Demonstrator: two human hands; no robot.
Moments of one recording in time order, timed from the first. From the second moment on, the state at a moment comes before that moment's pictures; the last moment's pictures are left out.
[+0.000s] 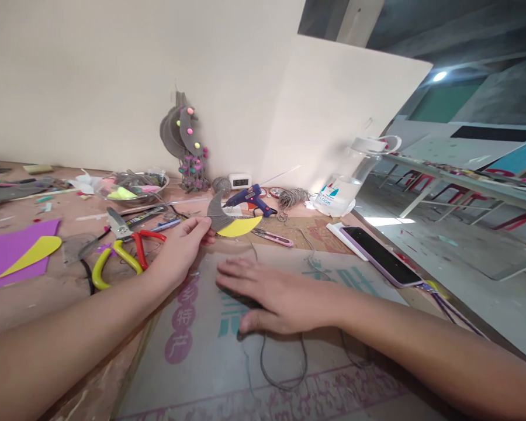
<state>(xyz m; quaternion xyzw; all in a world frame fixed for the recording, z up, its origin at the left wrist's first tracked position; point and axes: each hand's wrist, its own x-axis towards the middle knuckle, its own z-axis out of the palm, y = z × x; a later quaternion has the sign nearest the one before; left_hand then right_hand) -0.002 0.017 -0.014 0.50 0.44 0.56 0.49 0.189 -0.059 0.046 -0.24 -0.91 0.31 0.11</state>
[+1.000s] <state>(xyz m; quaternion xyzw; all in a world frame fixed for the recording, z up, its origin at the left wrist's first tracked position) 0.001 -0.004 0.001 0.65 0.42 0.43 0.47 0.205 -0.026 0.017 -0.40 -0.64 0.54 0.37</state>
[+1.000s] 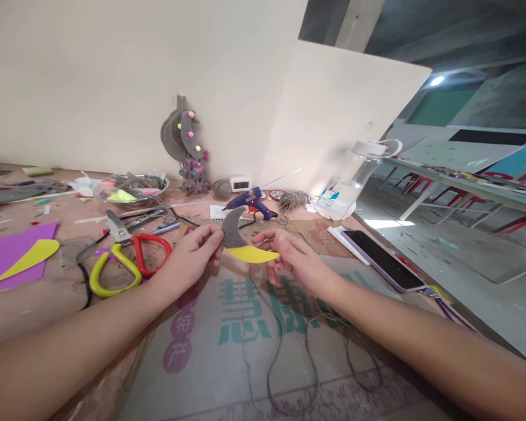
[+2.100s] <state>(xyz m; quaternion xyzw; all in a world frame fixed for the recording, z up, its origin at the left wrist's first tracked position) 0.003 -0.006 0.003 0.67 0.44 0.35 0.47 0.194 -0.024 0.011 -0.47 -0.75 0.34 0.31</state>
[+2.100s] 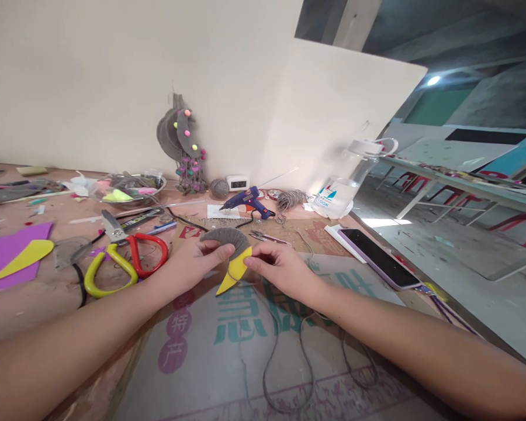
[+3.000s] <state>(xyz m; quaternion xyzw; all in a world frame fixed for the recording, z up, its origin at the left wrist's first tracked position) 0.003 -0.007 0.005 0.71 0.47 0.33 0.41 0.193 -0.027 0.006 -0.46 -0.75 0.36 0.30</state>
